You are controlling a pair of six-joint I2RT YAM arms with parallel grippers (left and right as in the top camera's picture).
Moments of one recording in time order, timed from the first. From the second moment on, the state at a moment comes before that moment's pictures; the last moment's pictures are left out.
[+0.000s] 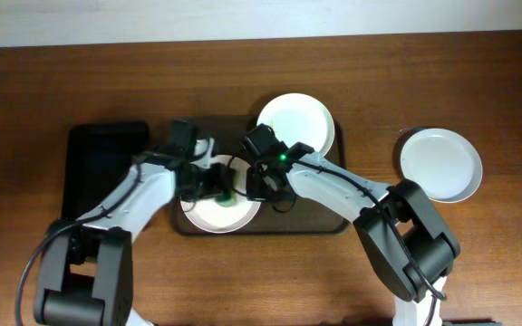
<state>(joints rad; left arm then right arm) -0.22 1.75 1.02 -0.55 0.39 -0.31 0.65 2.01 1.32 -0.60 -0.14 0.70</state>
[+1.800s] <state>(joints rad) -0.01 1.75 1.12 -0.59 0.33 -0.31 -0.50 1.63 1.32 -0.86 0.18 0.55</state>
